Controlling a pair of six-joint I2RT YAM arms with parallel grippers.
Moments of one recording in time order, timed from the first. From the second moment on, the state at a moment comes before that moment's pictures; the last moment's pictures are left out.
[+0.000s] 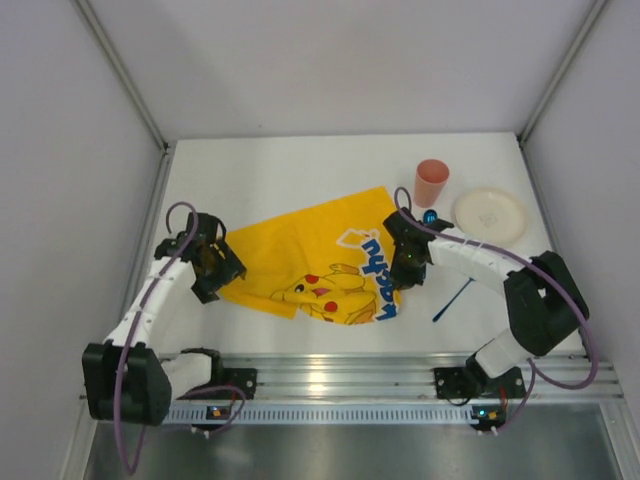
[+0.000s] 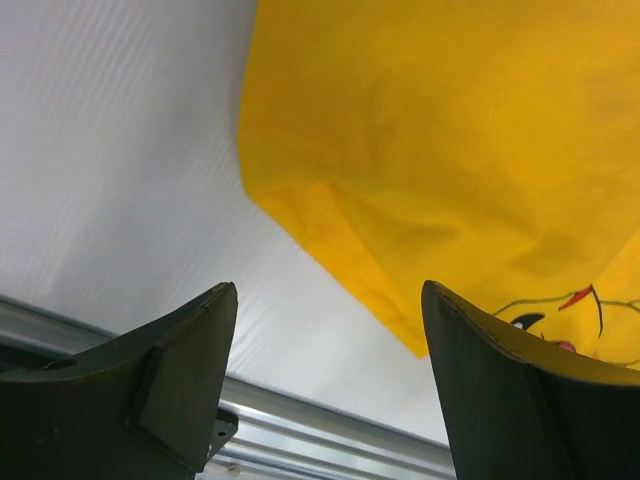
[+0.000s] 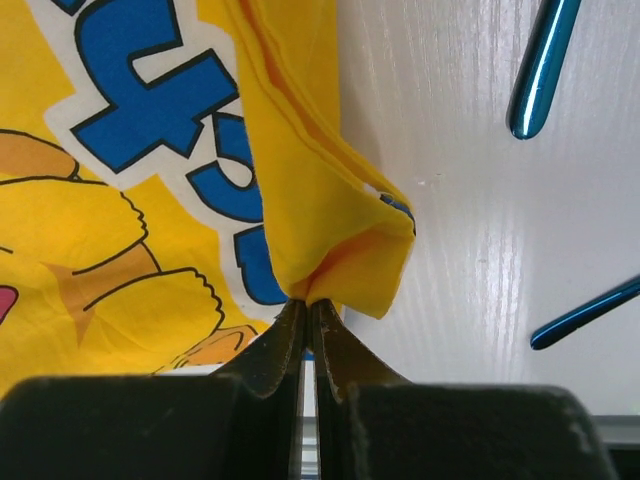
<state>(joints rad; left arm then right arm) -0.09 1.11 0.82 -0.94 -0.07 -0.78 0.59 1.55 0.97 -0.75 0.07 0.84</state>
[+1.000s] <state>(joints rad) -0.13 2.11 1.58 -0.64 -0.16 -0.69 0.59 1.30 1.10 -0.99 0.16 0.57</state>
